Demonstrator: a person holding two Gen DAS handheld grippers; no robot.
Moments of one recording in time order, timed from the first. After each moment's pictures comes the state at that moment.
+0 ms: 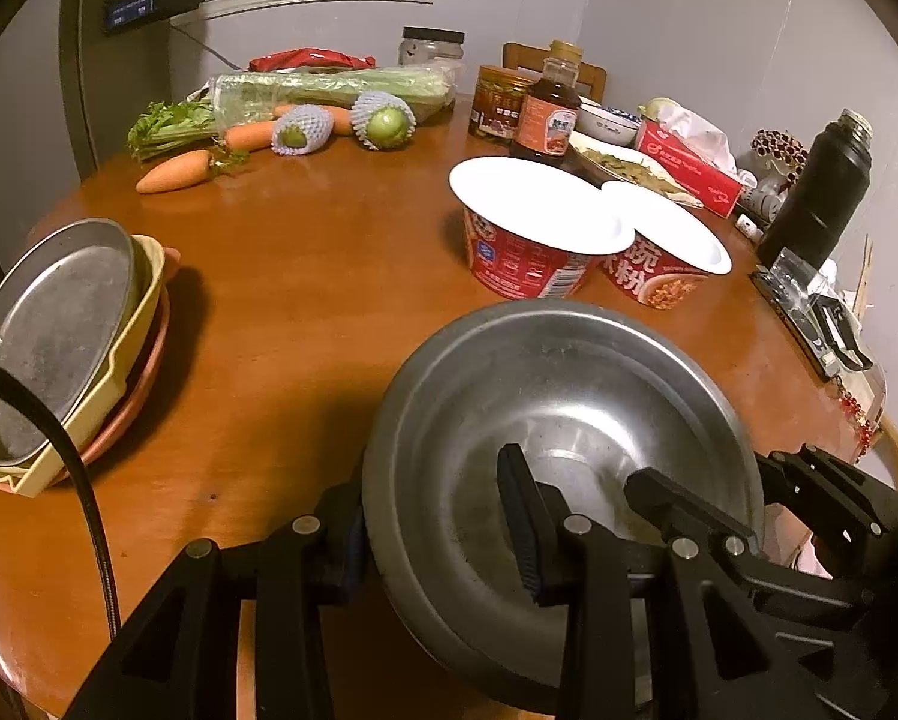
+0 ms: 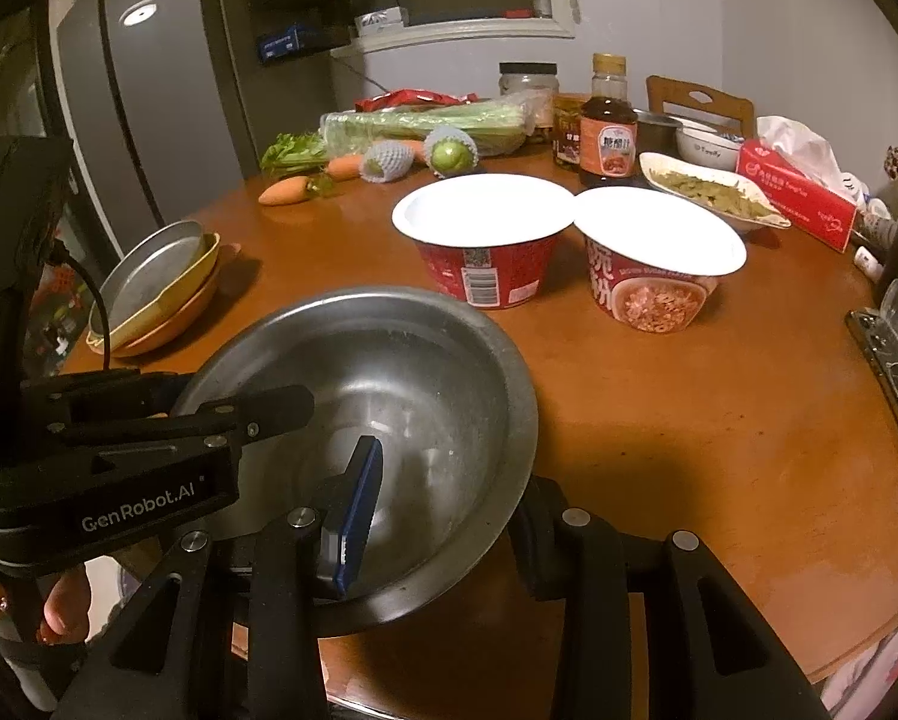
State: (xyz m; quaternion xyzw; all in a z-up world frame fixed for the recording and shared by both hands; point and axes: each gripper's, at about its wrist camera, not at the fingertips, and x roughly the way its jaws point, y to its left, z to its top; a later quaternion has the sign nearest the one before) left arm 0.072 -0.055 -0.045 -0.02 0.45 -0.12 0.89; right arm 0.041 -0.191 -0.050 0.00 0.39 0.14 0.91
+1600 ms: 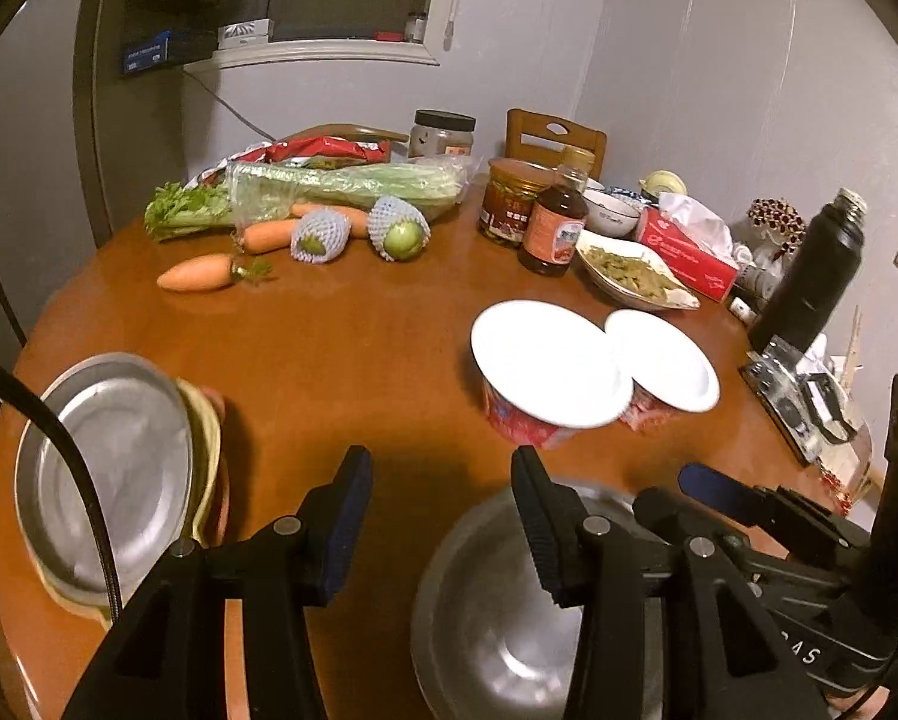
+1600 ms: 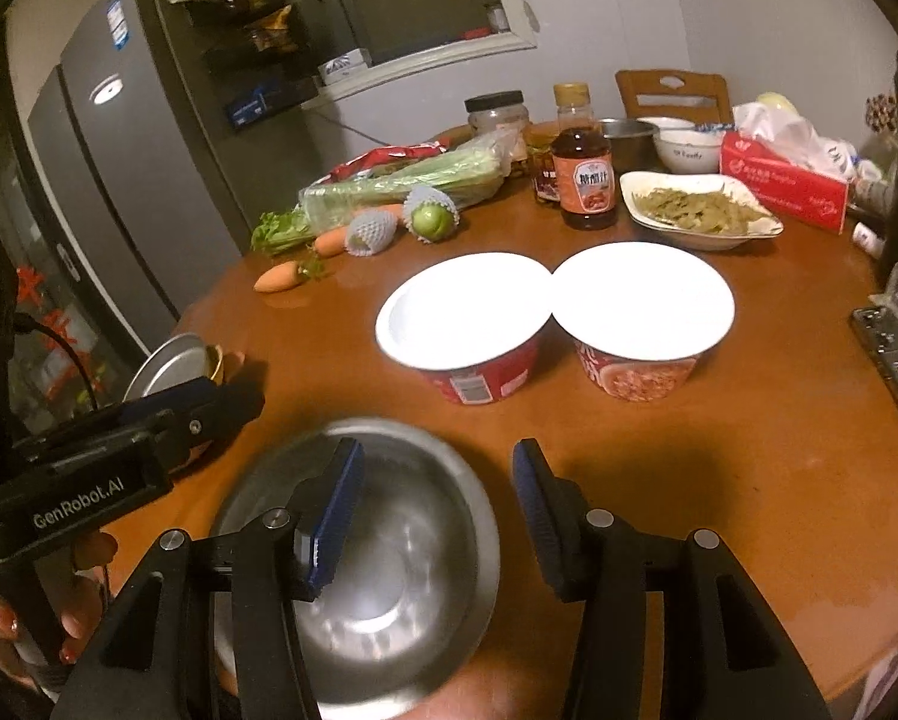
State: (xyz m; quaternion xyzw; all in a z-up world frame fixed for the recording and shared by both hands) left arm 0.111 -0.040 0.014 -0.03 0.39 -0.12 0.91; right arm 0.075 -0.210 -0.011 0.09 0.37 0.13 0.92
